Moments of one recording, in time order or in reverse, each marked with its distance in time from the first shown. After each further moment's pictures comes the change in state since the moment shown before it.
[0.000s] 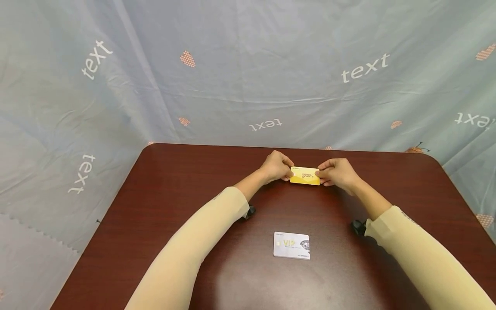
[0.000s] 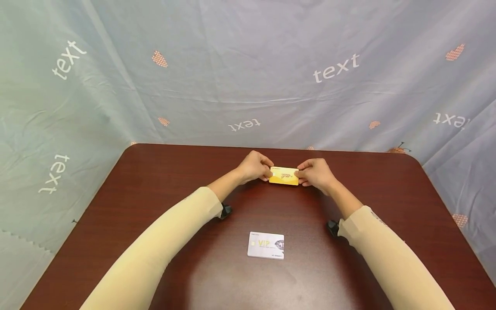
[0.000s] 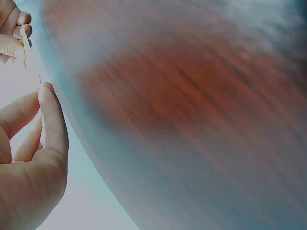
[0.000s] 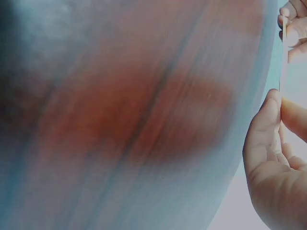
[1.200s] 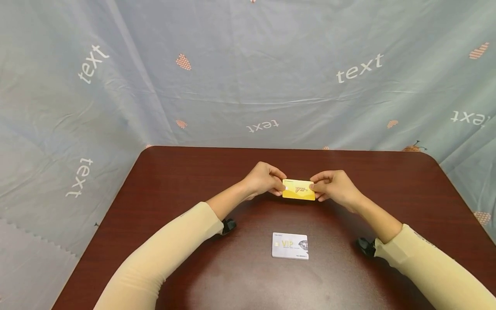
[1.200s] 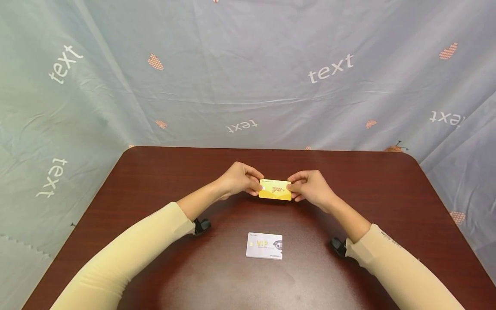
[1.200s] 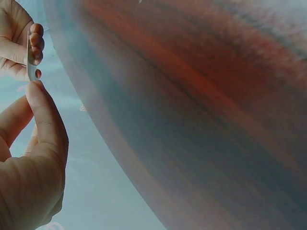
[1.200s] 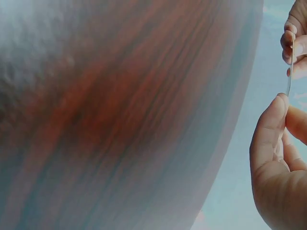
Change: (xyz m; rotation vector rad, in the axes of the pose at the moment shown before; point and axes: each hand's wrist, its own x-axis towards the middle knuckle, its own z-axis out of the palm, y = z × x) left_hand -0.060 0.000 -0.018 -0.181 -0.122 -0.037; right_hand -0.048 -0.005 0.021 0.092 -0.067 -0.083
